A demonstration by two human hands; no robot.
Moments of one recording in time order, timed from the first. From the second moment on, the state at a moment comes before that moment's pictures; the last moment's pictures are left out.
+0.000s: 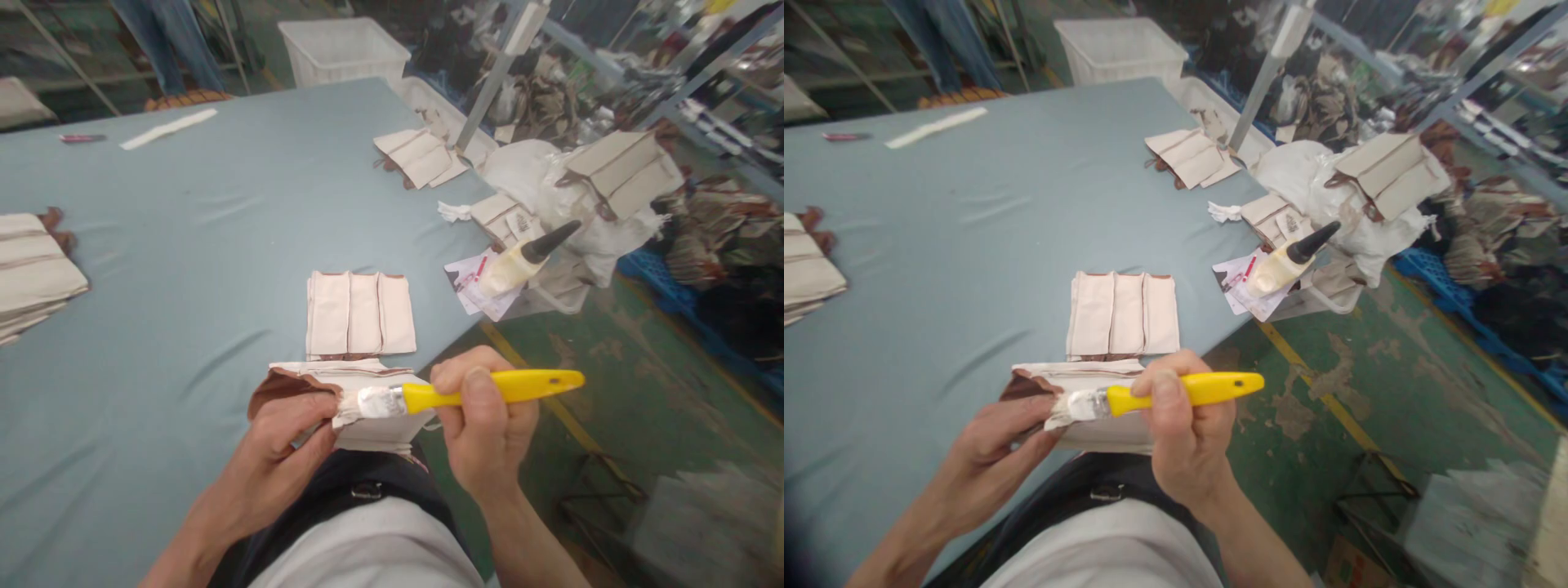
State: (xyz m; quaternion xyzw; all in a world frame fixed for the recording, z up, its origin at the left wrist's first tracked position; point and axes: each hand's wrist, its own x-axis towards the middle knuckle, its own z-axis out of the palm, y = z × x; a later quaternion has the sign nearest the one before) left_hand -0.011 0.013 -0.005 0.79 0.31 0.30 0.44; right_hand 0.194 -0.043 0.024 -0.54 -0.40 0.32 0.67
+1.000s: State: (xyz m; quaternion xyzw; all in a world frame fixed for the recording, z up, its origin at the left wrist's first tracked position) left_hand 0.003 0.013 -0.006 0.72 0.35 0.28 0.53; right_hand 0.196 -0.030 0.002 -0.56 -0.28 0.39 0.68
